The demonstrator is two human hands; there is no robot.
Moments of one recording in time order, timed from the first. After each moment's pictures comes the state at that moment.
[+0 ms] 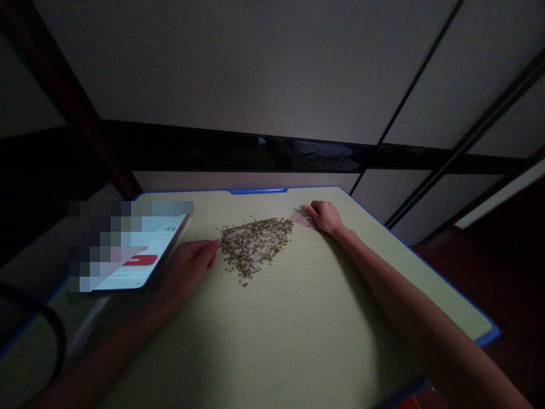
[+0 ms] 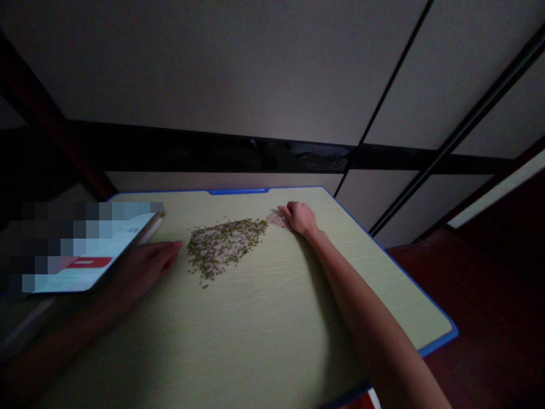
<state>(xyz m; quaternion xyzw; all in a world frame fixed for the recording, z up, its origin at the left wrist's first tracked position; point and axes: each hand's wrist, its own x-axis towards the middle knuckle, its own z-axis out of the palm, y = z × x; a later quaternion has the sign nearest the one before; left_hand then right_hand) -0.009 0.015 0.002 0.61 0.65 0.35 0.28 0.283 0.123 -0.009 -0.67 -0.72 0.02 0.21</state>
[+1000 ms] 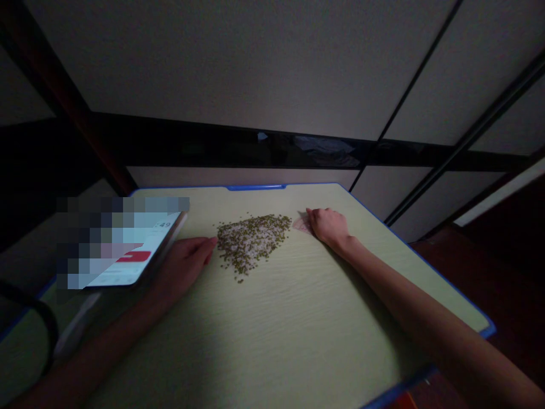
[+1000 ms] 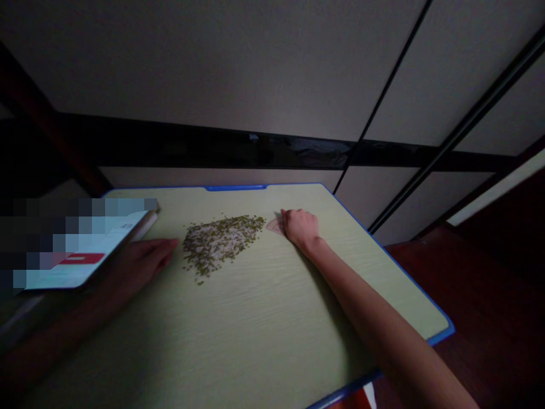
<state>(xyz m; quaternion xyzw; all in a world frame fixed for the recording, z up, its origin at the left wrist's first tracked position) -0.007 0.014 0.002 0.61 0.65 0.34 0.29 0.266 0.081 -0.003 -0.72 -0.68 -0.11 0.03</state>
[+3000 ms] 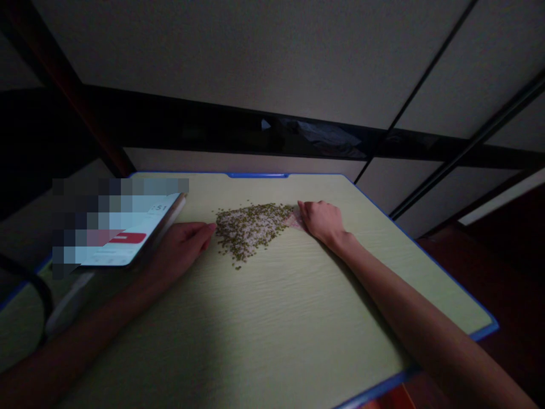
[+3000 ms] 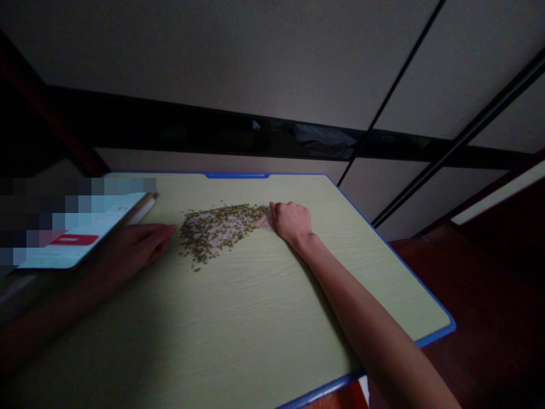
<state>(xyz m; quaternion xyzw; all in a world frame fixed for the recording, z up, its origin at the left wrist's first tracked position) -0.003 0.012 0.006 0.61 0.65 0.34 0.30 0.247 0.067 0.001 -0.68 -0.73 -0.12 0.03</state>
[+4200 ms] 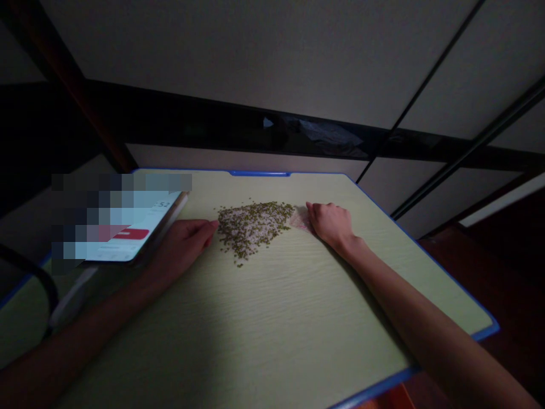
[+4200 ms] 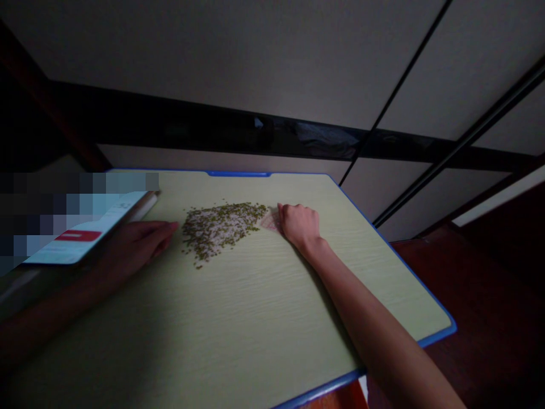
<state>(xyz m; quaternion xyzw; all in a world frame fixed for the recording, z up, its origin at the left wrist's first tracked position) -0.005 0.012 0.004 0.61 0.65 0.34 0.30 0.255 0.057 -0.001 -0.68 -0.71 -0.15 0.04</state>
